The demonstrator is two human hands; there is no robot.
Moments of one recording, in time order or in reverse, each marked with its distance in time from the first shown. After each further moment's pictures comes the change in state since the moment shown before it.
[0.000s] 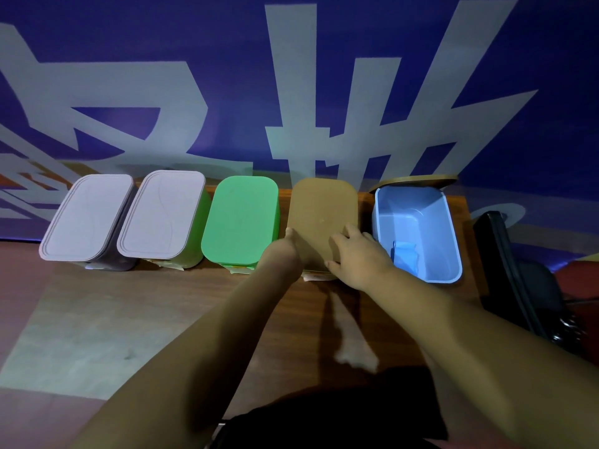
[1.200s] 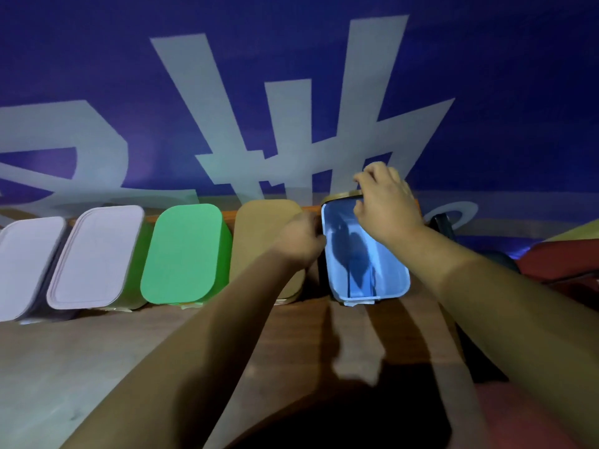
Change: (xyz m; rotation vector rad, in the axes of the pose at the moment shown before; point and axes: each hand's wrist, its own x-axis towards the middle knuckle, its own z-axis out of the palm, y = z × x) left_hand 0.037 0.152 -0.021 -0.341 0.084 0.407; right_hand 0.027 0.148 -0.102 -0.018 0.489 0.096
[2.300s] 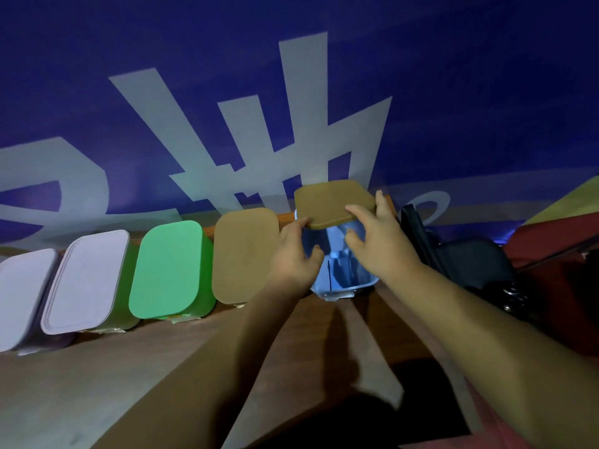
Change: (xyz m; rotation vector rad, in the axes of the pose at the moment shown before) left_hand -0.051 0.026 0.056 -0.147 0.226 0.103; right_hand -0.097 0.040 0.007 0.404 -0.064 0.236
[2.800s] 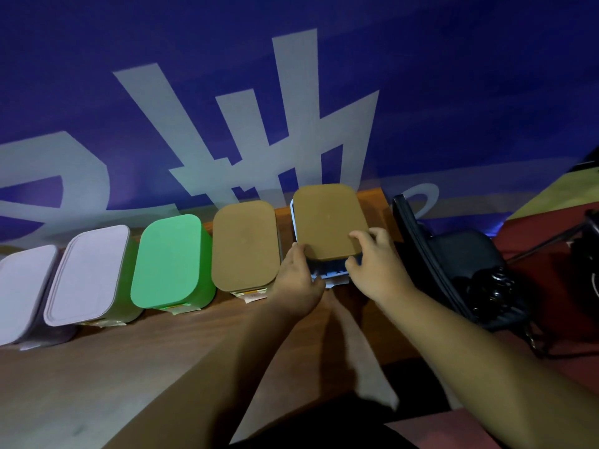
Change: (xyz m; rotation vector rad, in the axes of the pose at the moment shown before) left_hand -0.057 -0.018 0.015 0.180 -0.218 -0.038; right_hand -0.066 0.017 0.033 -0.012 -0.027 0.148
